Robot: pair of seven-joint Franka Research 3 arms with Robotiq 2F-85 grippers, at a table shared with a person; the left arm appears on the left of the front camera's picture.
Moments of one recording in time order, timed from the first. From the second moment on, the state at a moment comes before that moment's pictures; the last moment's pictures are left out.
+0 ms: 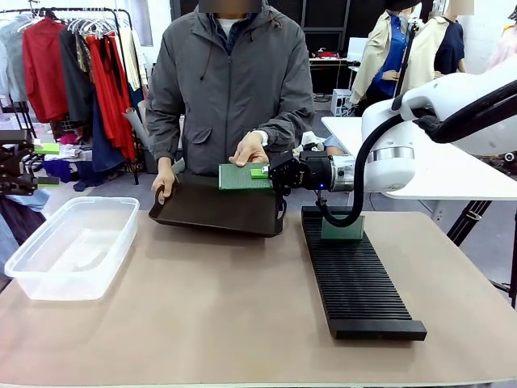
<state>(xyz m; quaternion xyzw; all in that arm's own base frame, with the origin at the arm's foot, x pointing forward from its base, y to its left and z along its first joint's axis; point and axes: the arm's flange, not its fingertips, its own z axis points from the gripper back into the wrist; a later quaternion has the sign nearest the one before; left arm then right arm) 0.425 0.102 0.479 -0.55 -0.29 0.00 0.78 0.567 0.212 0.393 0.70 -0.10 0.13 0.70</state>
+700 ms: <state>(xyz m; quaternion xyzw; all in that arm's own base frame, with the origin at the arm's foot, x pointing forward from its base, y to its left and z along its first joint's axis) 0.425 0.102 0.479 -0.55 -0.29 0.00 0.78 0.568 0.211 0.391 0.70 -0.10 0.12 0.70</state>
